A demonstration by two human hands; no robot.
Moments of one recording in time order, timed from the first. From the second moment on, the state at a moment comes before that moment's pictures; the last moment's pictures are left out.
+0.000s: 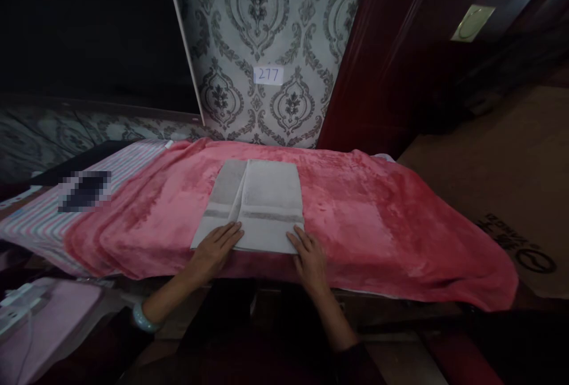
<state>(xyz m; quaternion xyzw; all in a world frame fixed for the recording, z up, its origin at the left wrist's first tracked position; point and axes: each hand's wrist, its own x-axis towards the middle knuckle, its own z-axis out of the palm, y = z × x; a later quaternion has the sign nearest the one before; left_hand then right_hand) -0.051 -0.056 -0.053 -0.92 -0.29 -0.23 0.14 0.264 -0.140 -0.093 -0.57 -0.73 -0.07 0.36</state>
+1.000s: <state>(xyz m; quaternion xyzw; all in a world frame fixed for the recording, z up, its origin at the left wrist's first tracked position) 0.042 -0.065 0.002 -0.89 -0.38 -0.22 0.13 0.248 -0.108 -0.002 -0.48 -0.76 -0.13 0.42</state>
